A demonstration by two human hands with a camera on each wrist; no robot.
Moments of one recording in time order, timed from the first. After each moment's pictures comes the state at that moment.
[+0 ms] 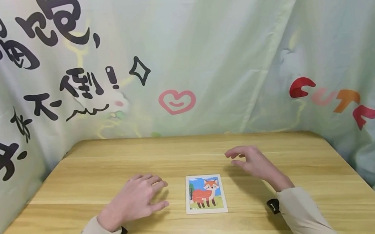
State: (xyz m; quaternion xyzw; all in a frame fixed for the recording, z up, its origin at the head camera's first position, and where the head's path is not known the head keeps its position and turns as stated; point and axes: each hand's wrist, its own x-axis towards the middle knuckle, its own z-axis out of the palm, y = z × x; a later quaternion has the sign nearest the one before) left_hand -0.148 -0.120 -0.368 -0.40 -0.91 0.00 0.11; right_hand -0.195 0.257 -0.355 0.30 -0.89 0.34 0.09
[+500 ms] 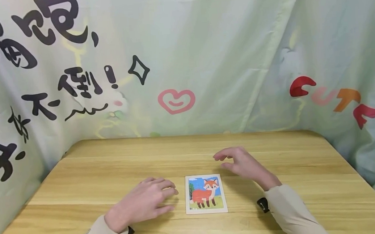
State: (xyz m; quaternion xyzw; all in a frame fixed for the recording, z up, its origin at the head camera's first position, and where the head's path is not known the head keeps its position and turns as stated) left_hand -0.145 -0.101 -0.364 -0.46 -0.88 0.01 0.08; right_hand -0.201 0.230 -0.360 0.32 -0.88 0.34 0.05
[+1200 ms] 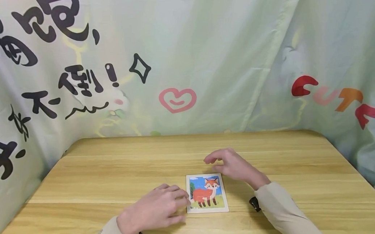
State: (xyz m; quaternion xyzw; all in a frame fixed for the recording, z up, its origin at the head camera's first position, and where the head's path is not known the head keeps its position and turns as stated) left_hand -0.136 -0.077 -0.369 -0.52 -0.85 0.03 0.07; right_hand -0.209 0.205 -0.366 0.36 -0.87 0.35 0.01
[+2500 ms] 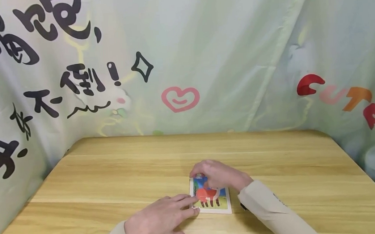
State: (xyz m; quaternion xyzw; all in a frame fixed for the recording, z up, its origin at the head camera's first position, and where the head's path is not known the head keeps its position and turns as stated) left_hand -0.125 -0.067 -0.376 -0.50 -0.86 0.09 -0.06; right_hand -0.210 0.157 -0.375 0.42 -0.87 0.23 -0.10
